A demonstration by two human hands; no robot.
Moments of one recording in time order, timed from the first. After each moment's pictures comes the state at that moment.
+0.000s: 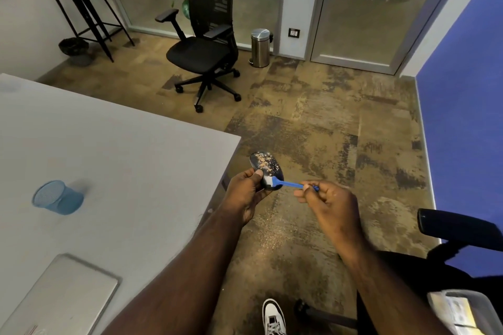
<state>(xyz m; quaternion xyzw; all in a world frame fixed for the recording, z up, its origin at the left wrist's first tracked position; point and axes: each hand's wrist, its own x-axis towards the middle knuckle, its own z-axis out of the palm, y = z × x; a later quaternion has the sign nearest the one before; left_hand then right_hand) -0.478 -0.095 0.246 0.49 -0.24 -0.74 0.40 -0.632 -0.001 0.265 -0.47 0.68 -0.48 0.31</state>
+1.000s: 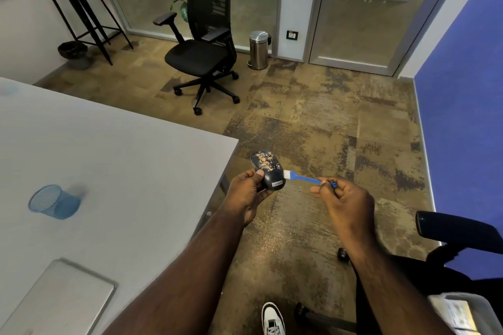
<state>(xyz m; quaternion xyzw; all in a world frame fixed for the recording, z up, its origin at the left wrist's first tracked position) -0.491 -0.099 0.252 0.48 -0.23 -0.74 0.40 -0.660 -0.003 0.263 -0.43 0.71 -0.50 0.24</state>
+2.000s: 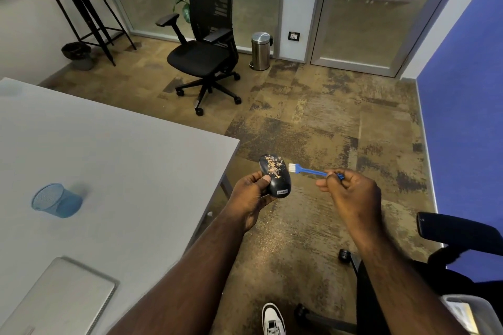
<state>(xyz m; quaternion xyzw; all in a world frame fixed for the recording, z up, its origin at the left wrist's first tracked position) -0.493 -0.086 0.253 0.48 -0.31 -0.74 0.36 -0.679 -0.018 0.263 -0.43 0.73 -0.49 0.22</state>
